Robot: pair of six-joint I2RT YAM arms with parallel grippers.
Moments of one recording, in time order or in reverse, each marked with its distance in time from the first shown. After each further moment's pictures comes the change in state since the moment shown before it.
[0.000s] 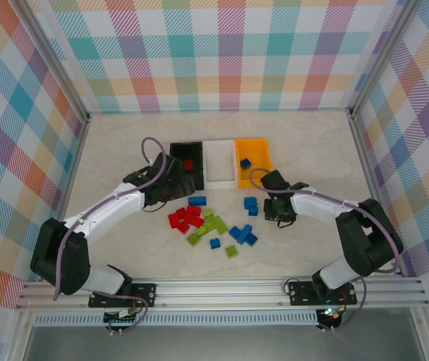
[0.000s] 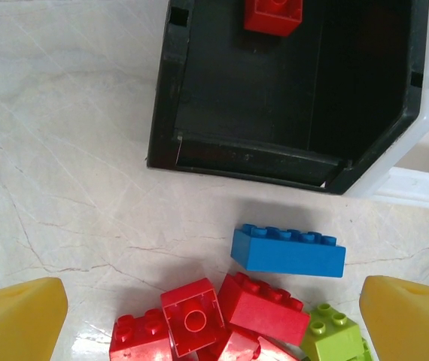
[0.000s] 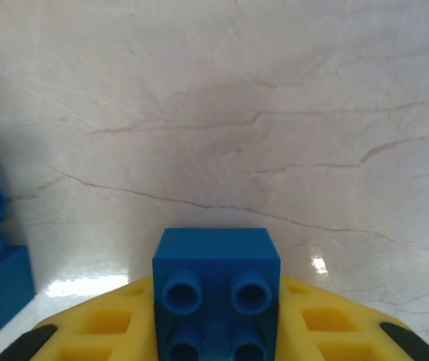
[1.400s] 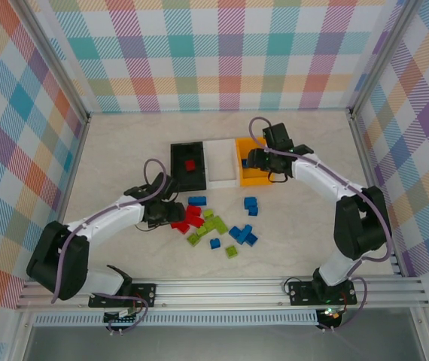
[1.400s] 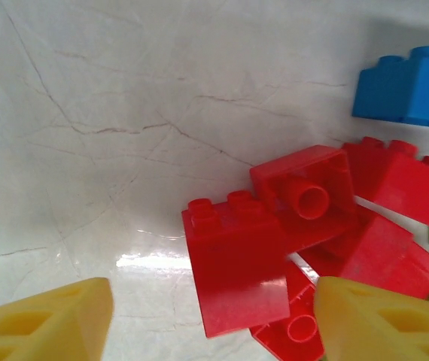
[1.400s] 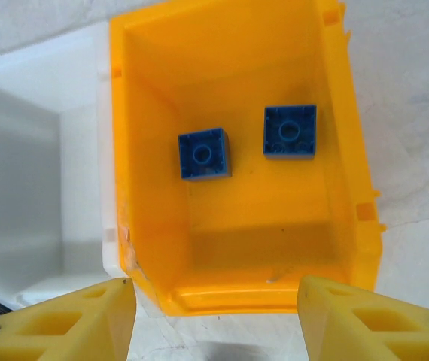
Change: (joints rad) left arm -0.008 -0.019 -0.198 -0.045 0.098 0.026; right arm -0.104 0.151 0.445 0.088 -0.142 -0.090
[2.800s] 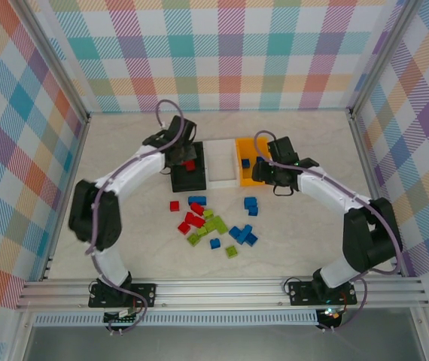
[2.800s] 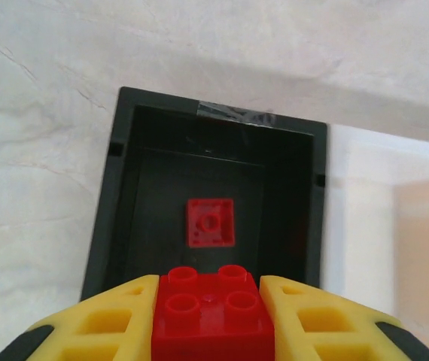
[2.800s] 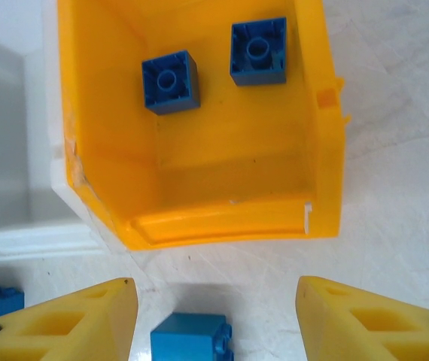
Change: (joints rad) left arm 0.066 0.475 0.728 0.037 -0.229 0.055; right arm 0.001 -0.130 -0.183 0.017 -0.013 0.011
